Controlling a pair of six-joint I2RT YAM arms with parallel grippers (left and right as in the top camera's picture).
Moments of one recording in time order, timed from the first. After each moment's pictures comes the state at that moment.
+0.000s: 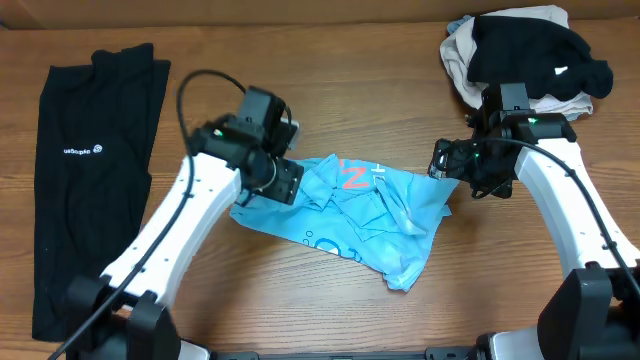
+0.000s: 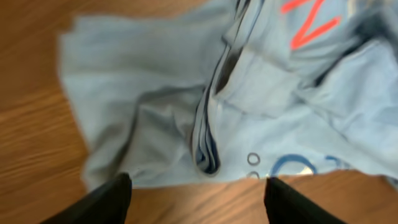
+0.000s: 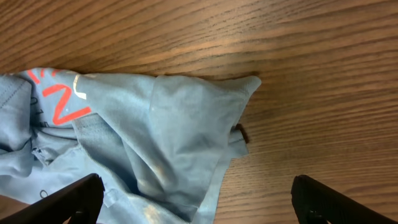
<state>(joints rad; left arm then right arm) -0.37 1.63 1.27 -0.95 0.10 -0.05 0.04 1.63 1.28 -1.06 -0.16 0.29</state>
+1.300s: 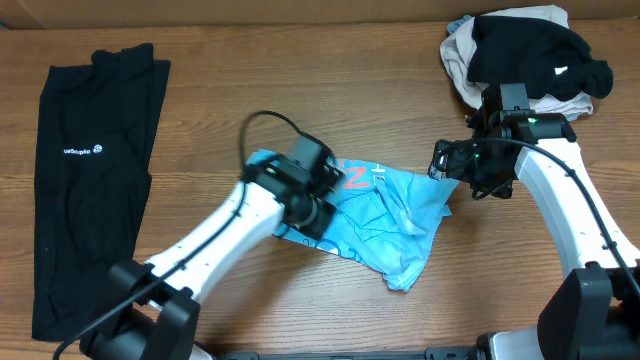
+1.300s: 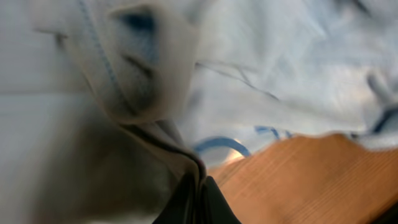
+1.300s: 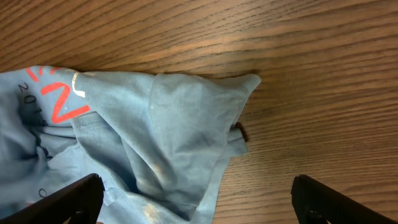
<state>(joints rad) -0.63 1.65 1.10 -0.81 0.20 -0.05 0.04 1.63 1.28 -1.06 -0.16 0.28</state>
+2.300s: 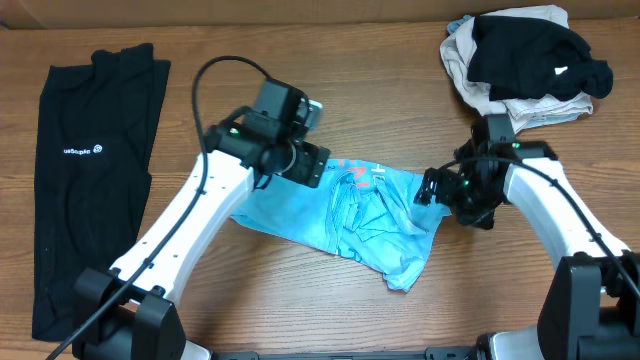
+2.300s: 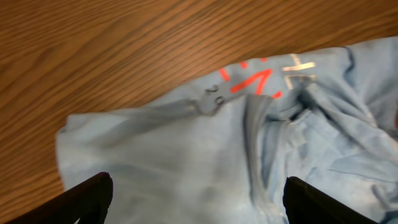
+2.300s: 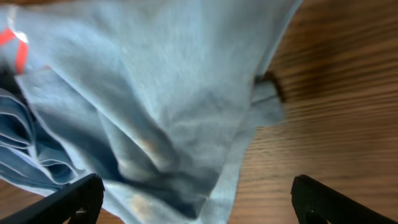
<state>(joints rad) -0.41 1.65 1.35 -0.82 0.12 -0.05 0.04 1.63 1.04 -0.93 -0.31 0.33</state>
